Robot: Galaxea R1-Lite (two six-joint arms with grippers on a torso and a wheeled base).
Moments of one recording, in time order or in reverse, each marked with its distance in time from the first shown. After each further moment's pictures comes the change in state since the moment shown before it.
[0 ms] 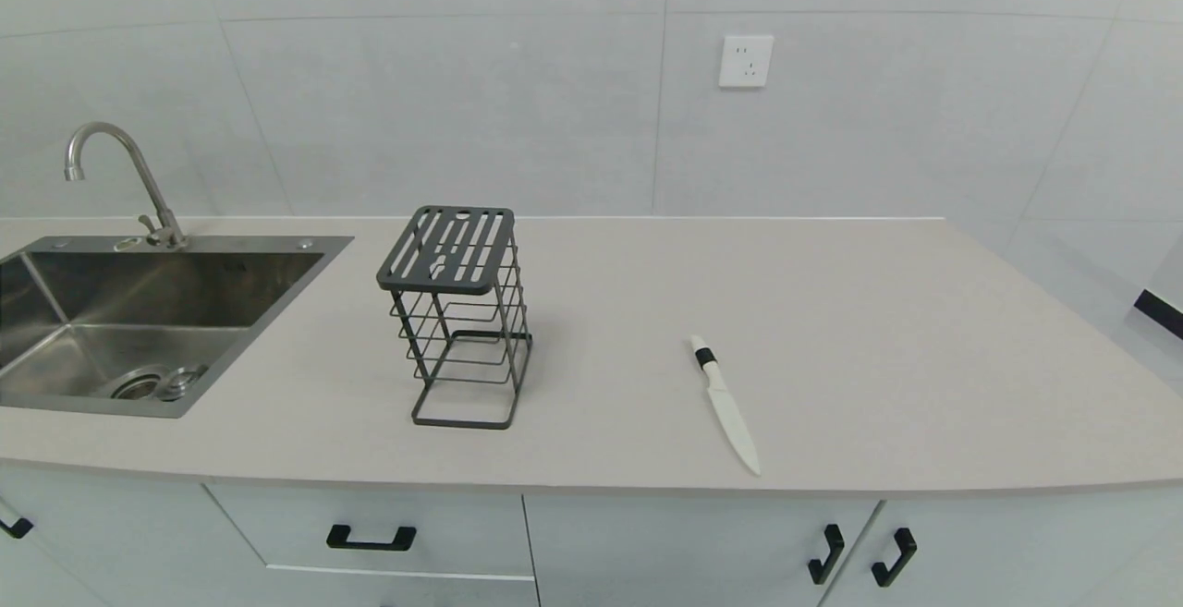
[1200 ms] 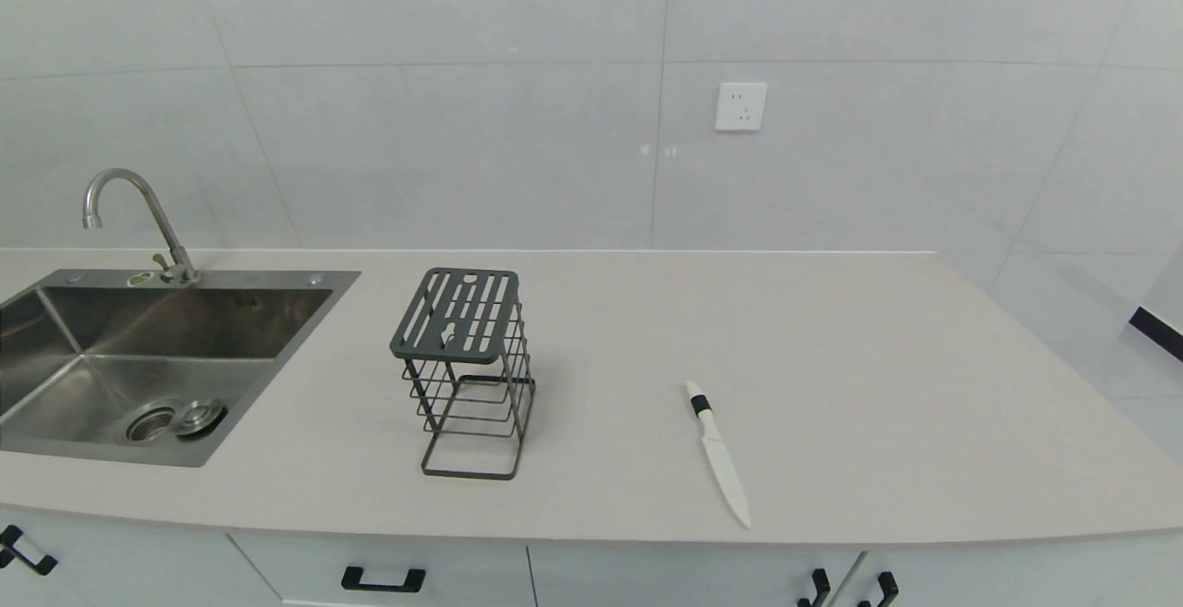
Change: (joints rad) left arm -0.001 0.000 0.000 0.000 0.002 -0.001; right arm 0.000 0.000 0.000 0.000 0.000 0.001
